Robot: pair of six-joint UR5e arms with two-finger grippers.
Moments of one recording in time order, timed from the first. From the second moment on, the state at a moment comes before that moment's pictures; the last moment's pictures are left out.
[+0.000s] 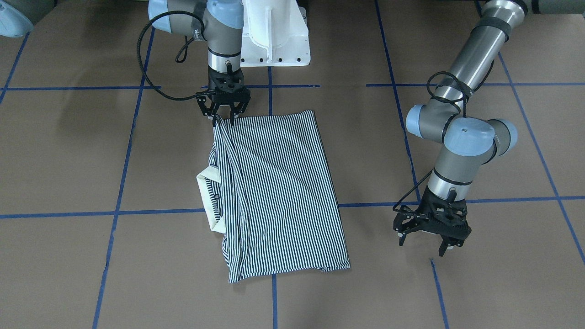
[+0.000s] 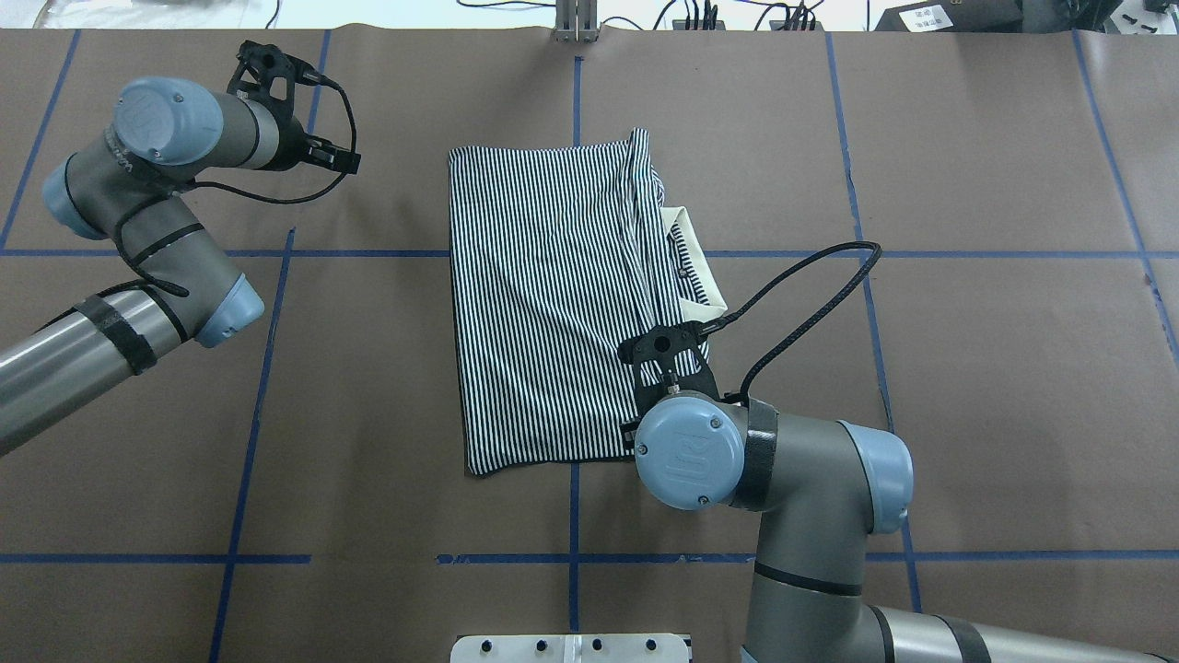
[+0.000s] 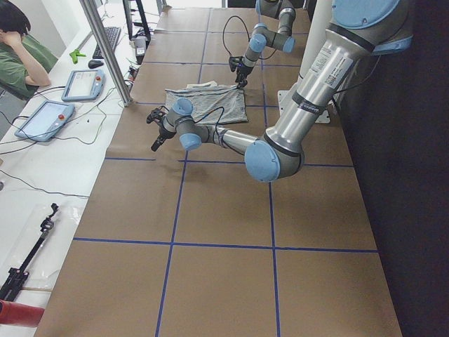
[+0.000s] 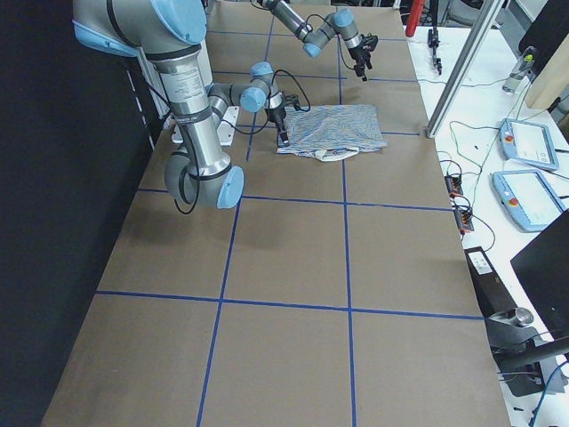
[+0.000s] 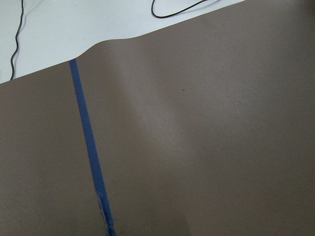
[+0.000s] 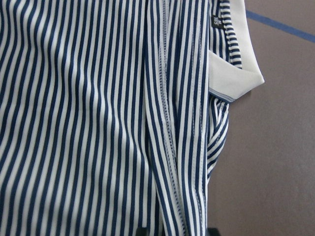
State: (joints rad) left arm -0.87 -2.15 -1.15 -2.42 -1.72 -0.66; right arm 0.28 -1.04 1.84 -1.71 1.44 1.12
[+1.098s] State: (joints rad) left arm -0.87 -2.15 -1.15 -2.42 -1.72 -0.66; right arm 0.29 -1.09 1.88 -1.74 1.45 1.09
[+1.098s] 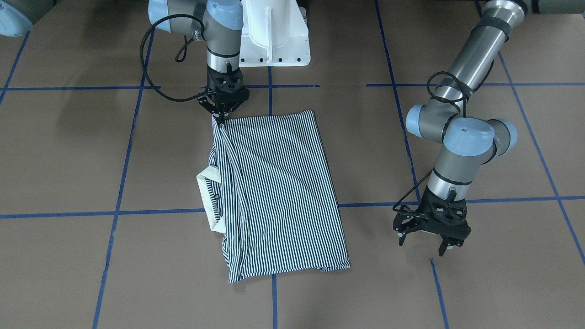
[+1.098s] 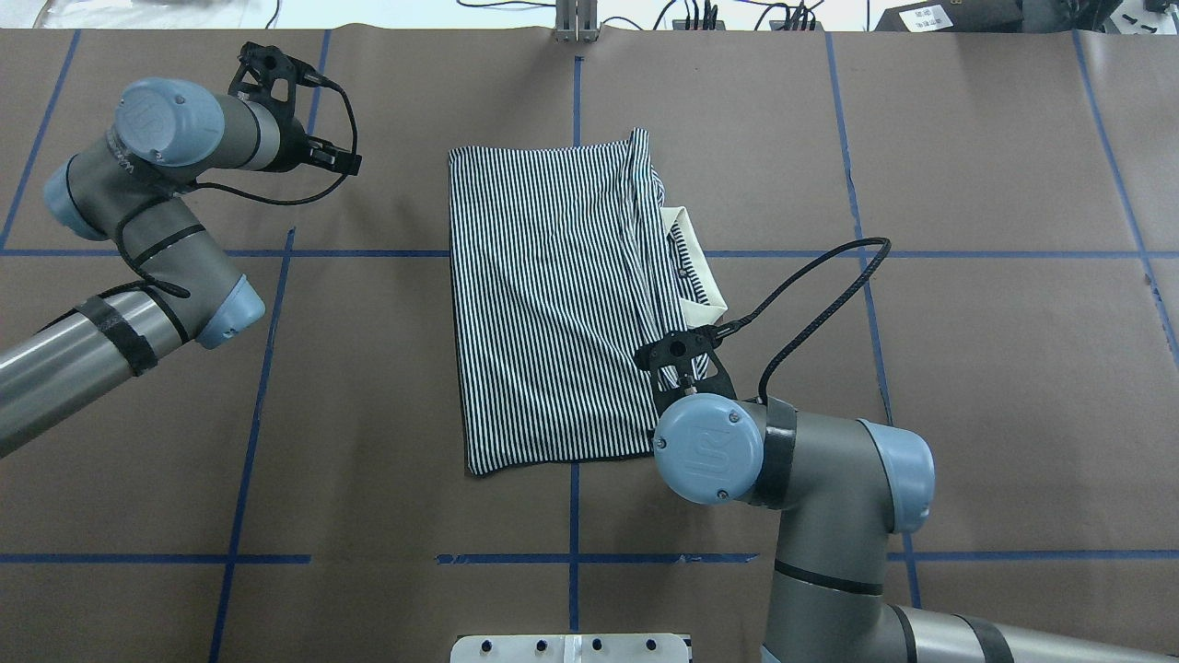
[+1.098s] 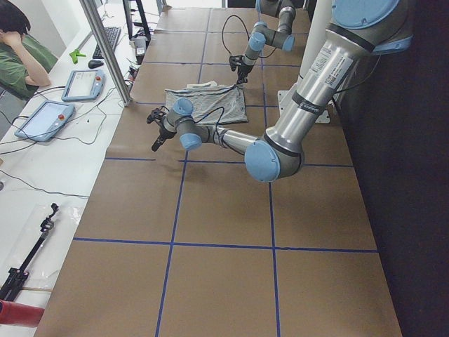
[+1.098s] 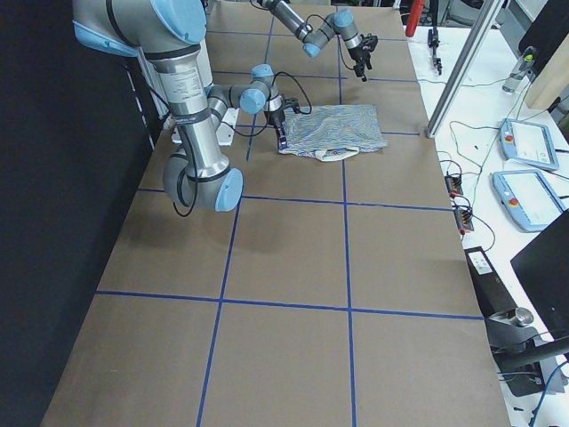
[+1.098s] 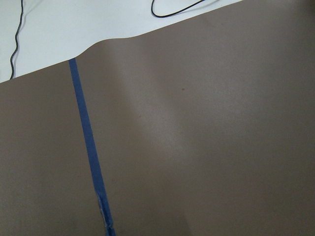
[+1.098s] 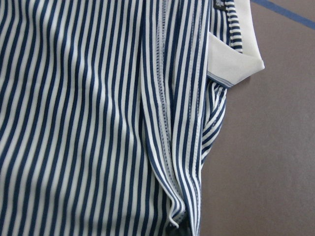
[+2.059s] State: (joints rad) left arm -0.87 -2.15 -1.15 -2.41 -1.72 -0.66; right arm 0.27 -1.14 1.93 -1.75 1.44 1.10
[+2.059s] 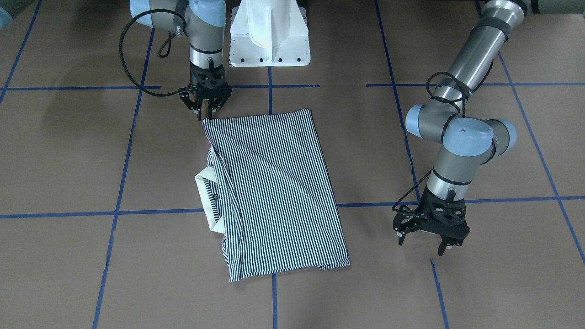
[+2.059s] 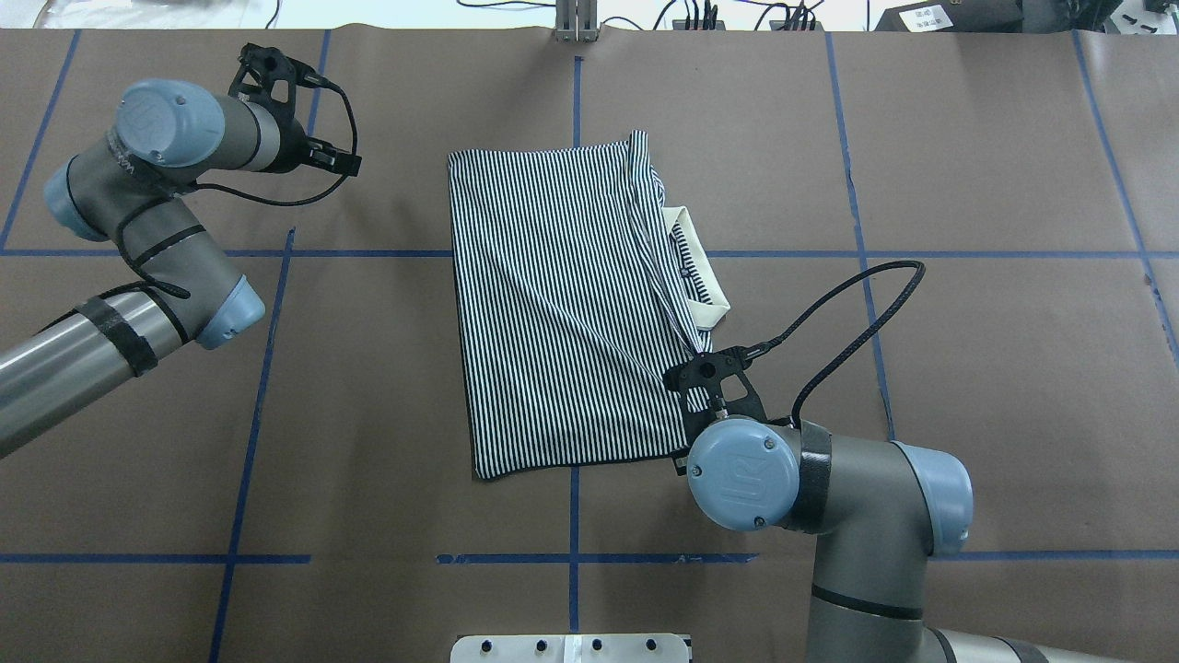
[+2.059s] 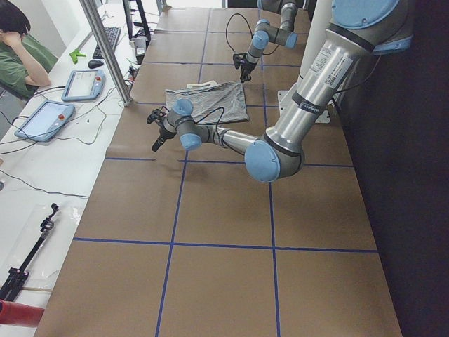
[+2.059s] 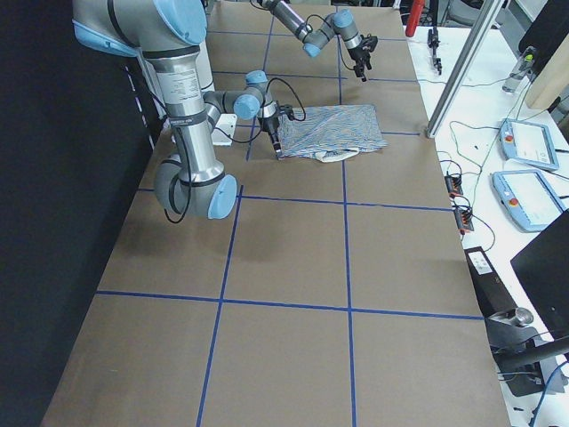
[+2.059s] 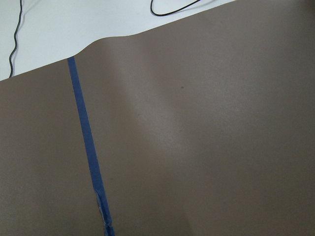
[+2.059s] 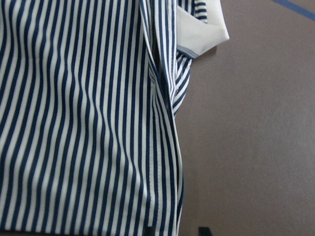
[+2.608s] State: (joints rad) left arm -0.87 -2.15 -1.15 -2.41 -1.77 -0.66; right arm 0.42 -0.97 1.73 -1.74 1.48 1.06
